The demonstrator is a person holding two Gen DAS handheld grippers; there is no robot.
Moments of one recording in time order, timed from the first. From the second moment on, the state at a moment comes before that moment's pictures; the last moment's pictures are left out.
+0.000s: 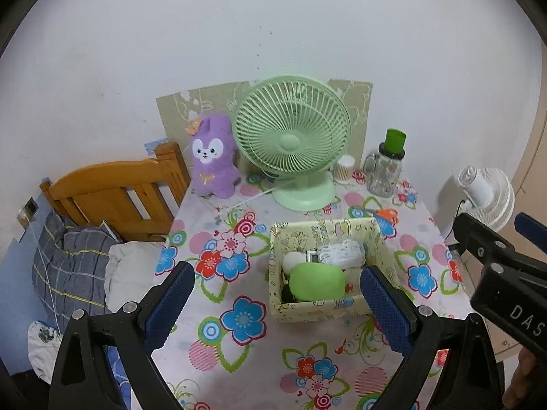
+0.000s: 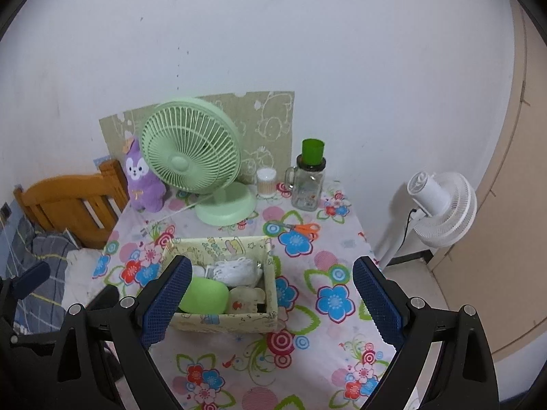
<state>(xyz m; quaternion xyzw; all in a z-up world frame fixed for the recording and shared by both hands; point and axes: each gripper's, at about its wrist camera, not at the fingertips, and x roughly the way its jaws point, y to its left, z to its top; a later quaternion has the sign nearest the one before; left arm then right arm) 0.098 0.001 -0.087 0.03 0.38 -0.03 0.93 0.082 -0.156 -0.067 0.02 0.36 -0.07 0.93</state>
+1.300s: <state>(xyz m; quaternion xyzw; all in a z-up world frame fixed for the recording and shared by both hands) 0.030 0.012 -0.021 0.01 0.32 -0.03 0.95 0.006 -0.155 -0.011 0.01 0.31 -0.06 0.95</state>
